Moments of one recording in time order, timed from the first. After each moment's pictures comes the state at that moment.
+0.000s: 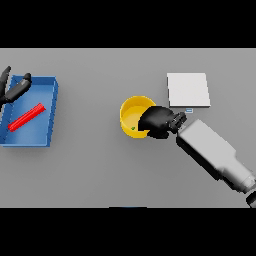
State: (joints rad) left arm -0.55 0.89 -0.60 -1.17 0.43 0.30 0.35; right arm -0.69 -0.37 0.73 -1.16 0.90 0.45 -0.22
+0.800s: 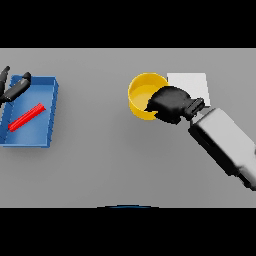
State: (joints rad) left arm -0.55 0.90 -0.60 -1.18 0.44 0.30 0.38; right arm -0.69 -0.46 0.57 -1.37 0.81 0.55 -0.09
